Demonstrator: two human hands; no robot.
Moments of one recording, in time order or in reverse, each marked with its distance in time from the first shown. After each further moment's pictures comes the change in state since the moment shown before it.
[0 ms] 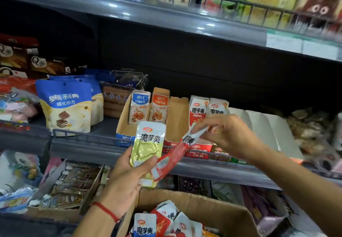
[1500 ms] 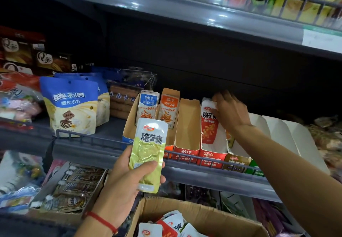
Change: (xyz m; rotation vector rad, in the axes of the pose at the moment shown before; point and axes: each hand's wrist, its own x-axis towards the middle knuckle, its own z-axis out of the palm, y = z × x) left_hand 0.010 0.010 -0.014 0.077 0.036 0.078; right_hand 0.092 0.096 0.041 -0.679 0.171 0.356
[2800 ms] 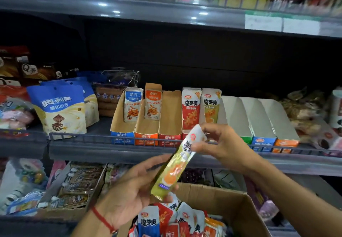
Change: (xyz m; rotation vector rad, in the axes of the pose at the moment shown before) left_hand -0.034 -0.018 0.023 -0.194 -0.468 -0.351; right_hand -0.153 -0.005 -0.074 1.165 -0.347 -0.064
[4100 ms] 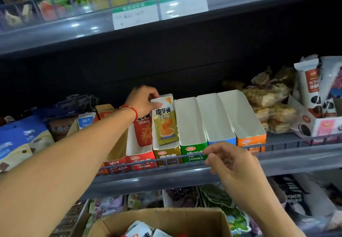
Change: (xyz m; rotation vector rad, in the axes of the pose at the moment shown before) left_hand 0.278 0.114 0.115 1.839 0.495 0.475; right_hand -0.090 0.102 -0.077 0.125 0.507 0.273
